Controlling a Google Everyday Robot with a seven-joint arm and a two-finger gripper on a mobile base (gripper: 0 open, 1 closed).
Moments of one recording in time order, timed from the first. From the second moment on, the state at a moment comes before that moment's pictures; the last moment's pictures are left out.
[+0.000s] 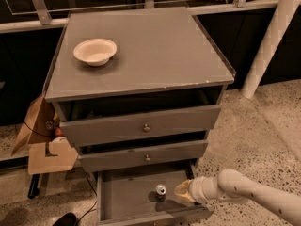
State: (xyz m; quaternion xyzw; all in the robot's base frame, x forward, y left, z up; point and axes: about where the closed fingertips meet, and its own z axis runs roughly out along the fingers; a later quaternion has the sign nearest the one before) arm 0.478 -0.147 0.341 -0.52 0.76 0.22 0.31
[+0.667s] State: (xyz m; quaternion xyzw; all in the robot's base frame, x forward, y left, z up) arm 0.492 -0.141 0.282 -0.53 0.76 0.22 0.31
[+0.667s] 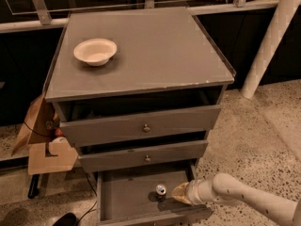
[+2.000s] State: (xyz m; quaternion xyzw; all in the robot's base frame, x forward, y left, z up) arm 0.511 -0.126 0.243 -0.52 0.75 0.24 0.34
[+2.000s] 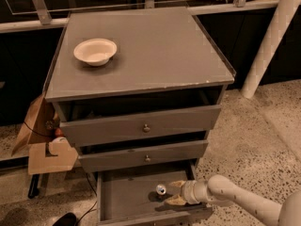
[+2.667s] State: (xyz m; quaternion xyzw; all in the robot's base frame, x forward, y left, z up) arm 0.530 -0.108 0.221 -0.52 0.74 0.26 0.35
